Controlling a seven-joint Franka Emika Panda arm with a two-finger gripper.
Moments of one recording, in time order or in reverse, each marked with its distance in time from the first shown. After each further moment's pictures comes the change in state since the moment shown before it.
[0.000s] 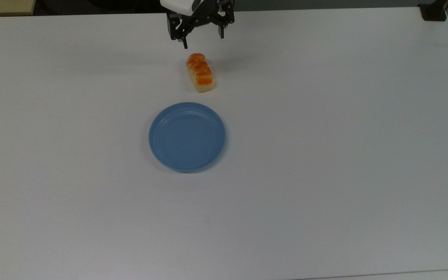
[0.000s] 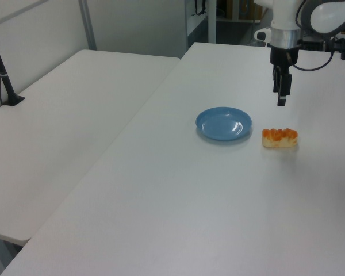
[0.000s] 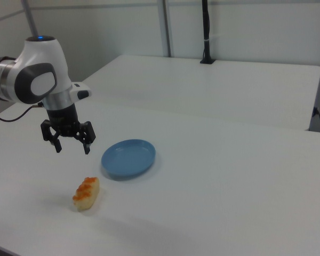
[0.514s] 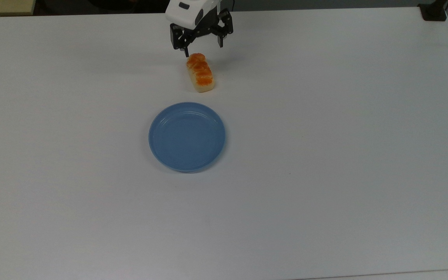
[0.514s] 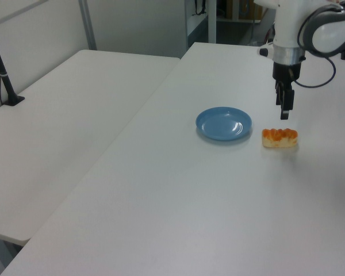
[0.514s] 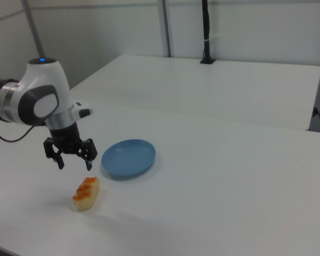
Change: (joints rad) arm 0.000 0.008 0.006 -0.124 -0.016 0.128 0.001
